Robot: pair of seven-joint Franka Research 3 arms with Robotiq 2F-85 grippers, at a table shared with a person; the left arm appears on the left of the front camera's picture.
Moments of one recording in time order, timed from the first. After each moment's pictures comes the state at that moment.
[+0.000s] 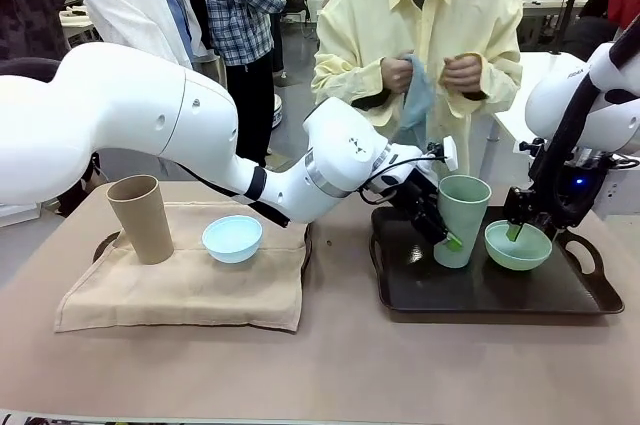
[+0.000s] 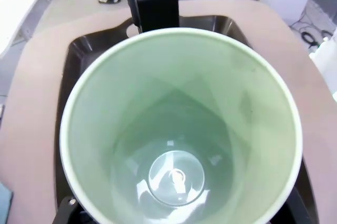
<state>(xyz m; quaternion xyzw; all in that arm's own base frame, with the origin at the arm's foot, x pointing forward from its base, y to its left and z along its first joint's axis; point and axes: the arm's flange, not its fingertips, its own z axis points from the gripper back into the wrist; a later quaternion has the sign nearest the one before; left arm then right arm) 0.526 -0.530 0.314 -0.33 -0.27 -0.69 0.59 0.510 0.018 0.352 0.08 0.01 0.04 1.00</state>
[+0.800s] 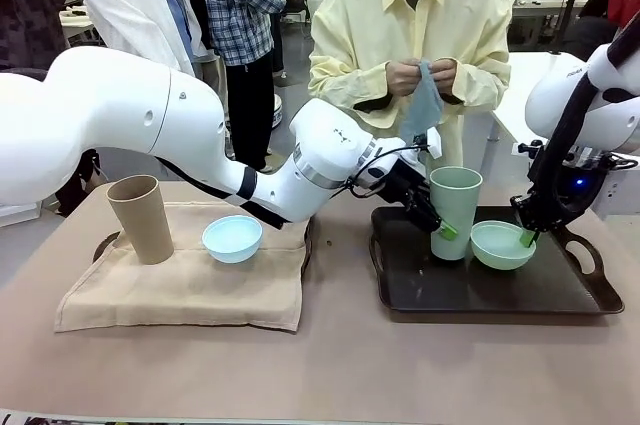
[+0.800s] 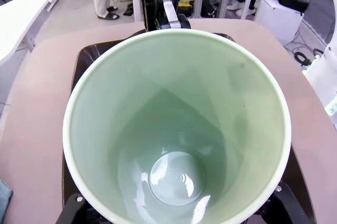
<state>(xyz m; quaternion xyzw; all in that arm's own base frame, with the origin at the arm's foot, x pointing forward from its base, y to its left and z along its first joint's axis) 0.543 -0.512 0.314 -0.37 -0.28 -0.66 0.59 0.513 0.016 0.348 0.08 0.02 0.05 0.99</state>
